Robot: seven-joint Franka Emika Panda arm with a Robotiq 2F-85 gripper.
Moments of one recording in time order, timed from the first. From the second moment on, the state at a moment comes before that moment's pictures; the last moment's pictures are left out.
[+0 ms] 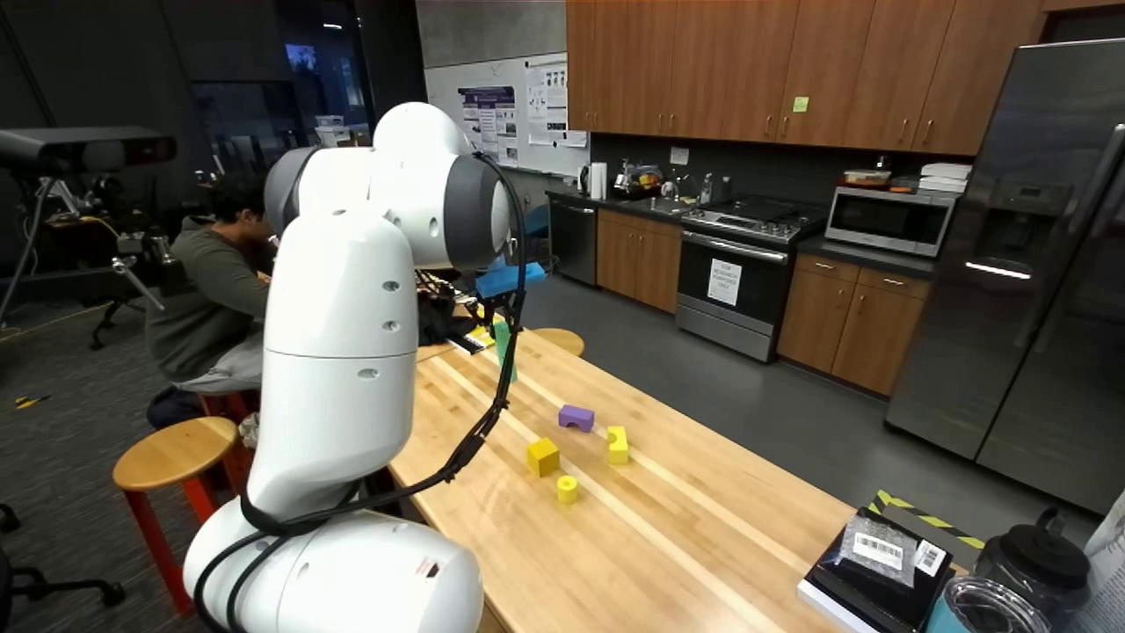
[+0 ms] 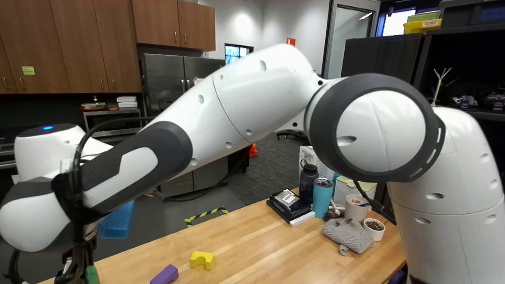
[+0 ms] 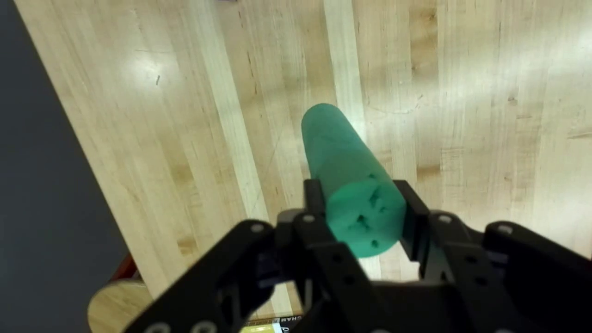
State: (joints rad) arm 0.23 0.37 0.27 -1.72 -0.16 2.19 -0.49
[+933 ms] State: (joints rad) arm 0.18 0.15 0.22 -1.97 -0.16 2.19 -0.46
